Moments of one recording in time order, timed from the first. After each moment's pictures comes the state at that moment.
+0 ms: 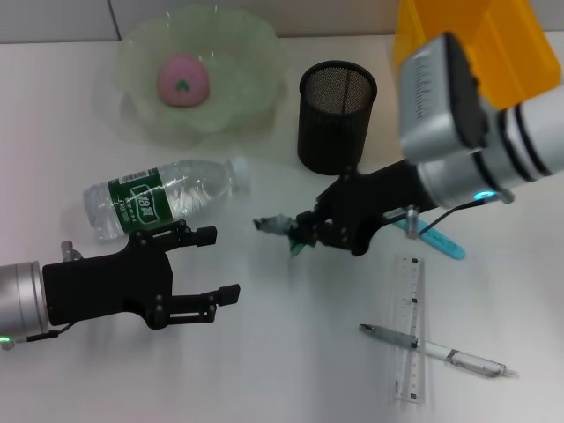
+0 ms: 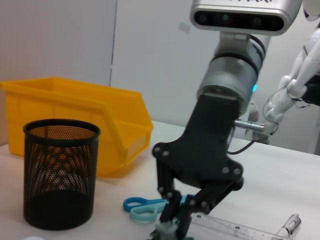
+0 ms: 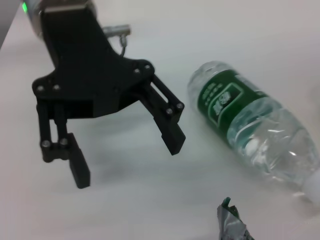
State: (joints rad) left arm -0.38 -2.00 1.04 0.42 1.66 1.55 -0.97; right arm 0.68 2.08 -1.41 -0.84 -2.03 -1.25 1.64
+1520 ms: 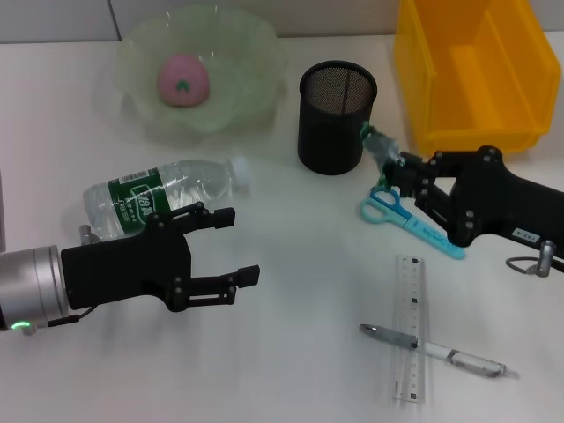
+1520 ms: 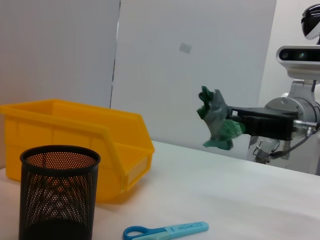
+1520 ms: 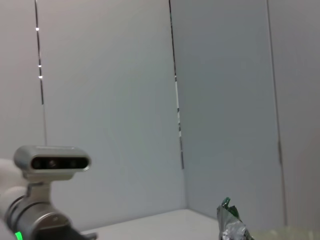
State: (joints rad) left arm -0.41 -2.03 1.01 0.42 1.65 1.56 -0.98; right arm 0.44 2.08 -0.65 -0.38 -1.72 -1.67 0.86
